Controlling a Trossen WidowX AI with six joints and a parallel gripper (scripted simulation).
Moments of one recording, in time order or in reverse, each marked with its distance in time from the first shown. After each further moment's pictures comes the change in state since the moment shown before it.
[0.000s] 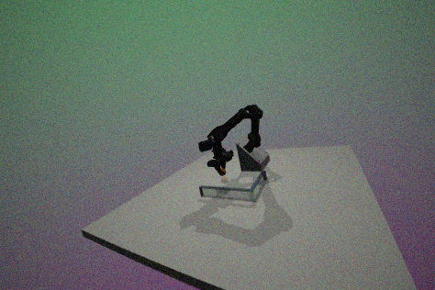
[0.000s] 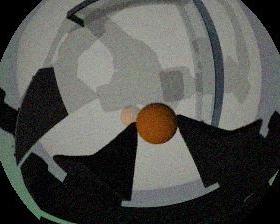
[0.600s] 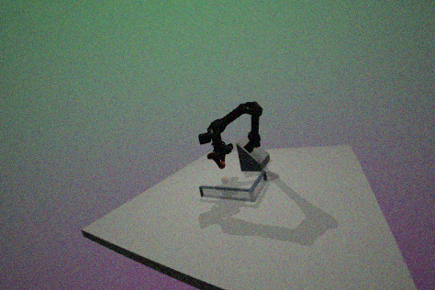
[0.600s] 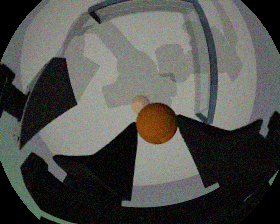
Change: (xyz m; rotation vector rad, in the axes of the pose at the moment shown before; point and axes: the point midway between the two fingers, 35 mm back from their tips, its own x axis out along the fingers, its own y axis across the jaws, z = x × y) arm -0.035 0.022 -0.010 -0.038 -0.002 -0.011
